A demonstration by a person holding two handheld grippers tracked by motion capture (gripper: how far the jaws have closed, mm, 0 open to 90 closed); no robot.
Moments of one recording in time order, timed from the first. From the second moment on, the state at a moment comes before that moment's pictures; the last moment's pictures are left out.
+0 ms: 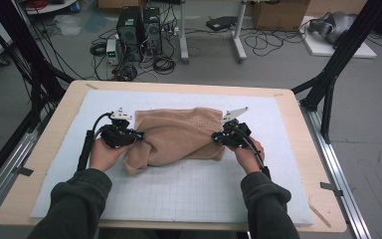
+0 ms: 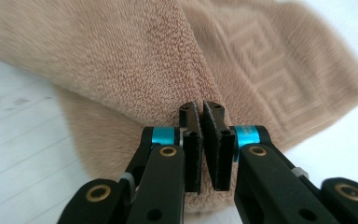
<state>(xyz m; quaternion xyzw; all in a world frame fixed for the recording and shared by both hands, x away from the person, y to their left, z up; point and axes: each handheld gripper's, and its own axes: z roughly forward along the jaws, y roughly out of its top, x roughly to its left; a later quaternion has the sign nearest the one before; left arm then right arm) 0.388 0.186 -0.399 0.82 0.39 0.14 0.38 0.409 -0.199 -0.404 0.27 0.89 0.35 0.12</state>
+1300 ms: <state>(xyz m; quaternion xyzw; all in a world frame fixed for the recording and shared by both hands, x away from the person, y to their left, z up) 0.323 0.198 -0.405 0.83 0.36 0.15 0.41 0.360 -0.161 -0.430 0.20 0.90 0.37 0.12</state>
